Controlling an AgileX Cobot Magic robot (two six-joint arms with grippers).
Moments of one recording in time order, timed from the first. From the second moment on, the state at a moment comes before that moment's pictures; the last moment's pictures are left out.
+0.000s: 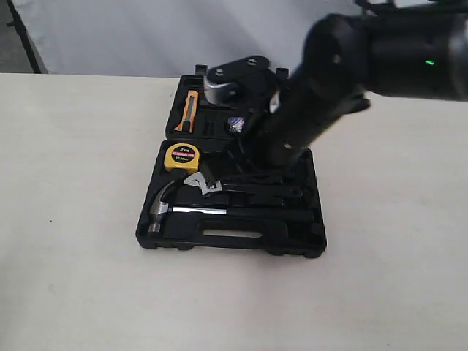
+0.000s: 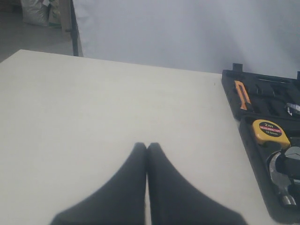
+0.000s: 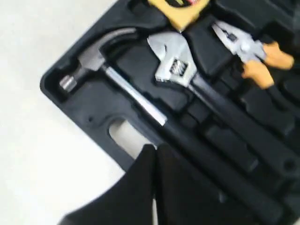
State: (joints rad) left arm -0.40 1.30 -0.96 0.82 0.66 -0.60; right arm 0.51 1.68 -1.15 0.20 0.64 -0.15
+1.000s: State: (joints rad) left arm -0.40 1.30 -0.96 0.82 0.66 -0.60; right arm 0.21 0.46 -0.04 0.10 0.15 0.10
